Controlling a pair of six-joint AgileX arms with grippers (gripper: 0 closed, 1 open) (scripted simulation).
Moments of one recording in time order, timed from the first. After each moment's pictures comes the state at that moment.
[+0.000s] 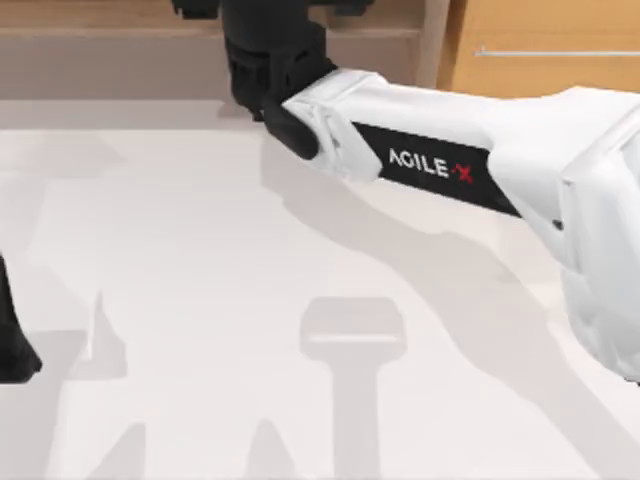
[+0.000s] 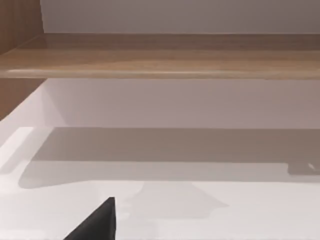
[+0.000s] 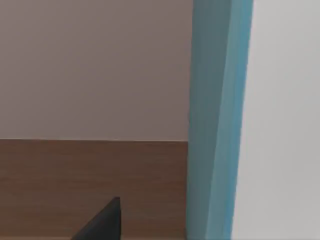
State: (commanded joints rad) left arm 0.00 0.00 0.00 0.00 0.00 0.00; right arm 0.73 2.49 2.03 0.47 0.76 -0.01
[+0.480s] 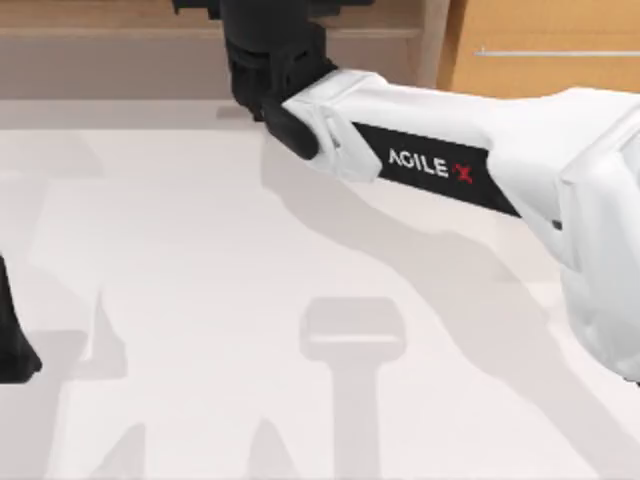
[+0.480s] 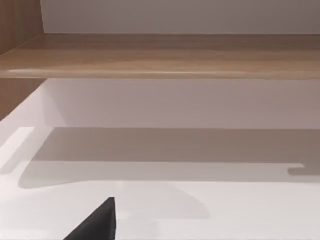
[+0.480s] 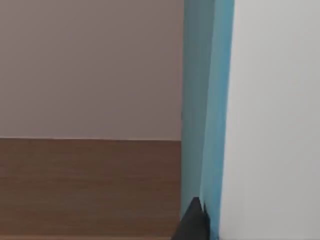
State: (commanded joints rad) left arm 0.00 0.00 0.00 0.00 0.00 0.00; right arm 0.73 2.49 2.03 0.47 0.76 -0.01
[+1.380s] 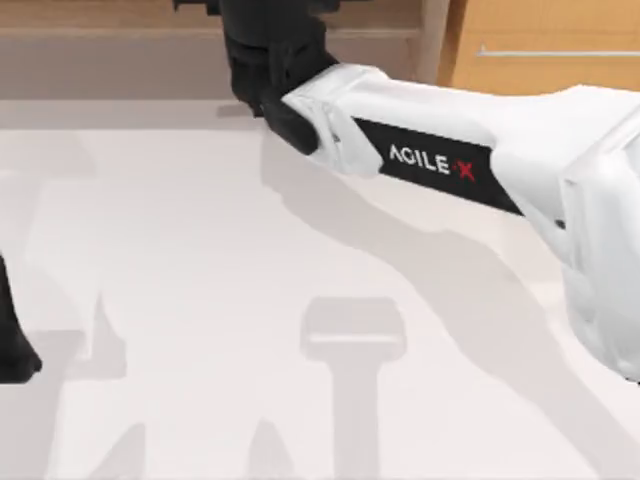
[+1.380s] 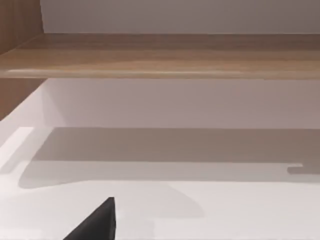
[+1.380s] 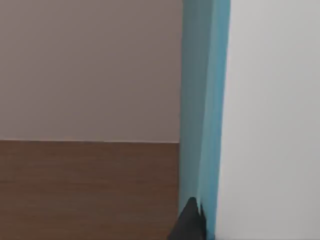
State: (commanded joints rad) left arm 0.00 0.00 0.00 0.00 0.00 0.00; right arm 0.73 2.48 2.04 0.44 0.76 -0.01
